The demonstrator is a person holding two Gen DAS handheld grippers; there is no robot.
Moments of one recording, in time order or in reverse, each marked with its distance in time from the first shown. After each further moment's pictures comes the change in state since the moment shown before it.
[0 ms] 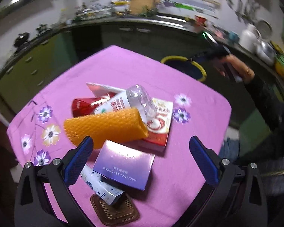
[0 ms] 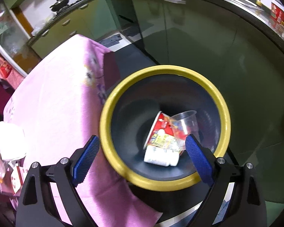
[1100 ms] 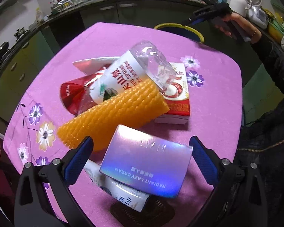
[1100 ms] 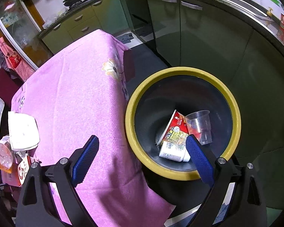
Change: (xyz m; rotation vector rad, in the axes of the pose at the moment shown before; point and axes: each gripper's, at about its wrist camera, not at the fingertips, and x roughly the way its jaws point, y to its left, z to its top) left arm 0.055 0.025 -0.019 0.183 0.172 -0.023; right arm -0.007 0.031 -0.004 -0.052 0.009 0.028
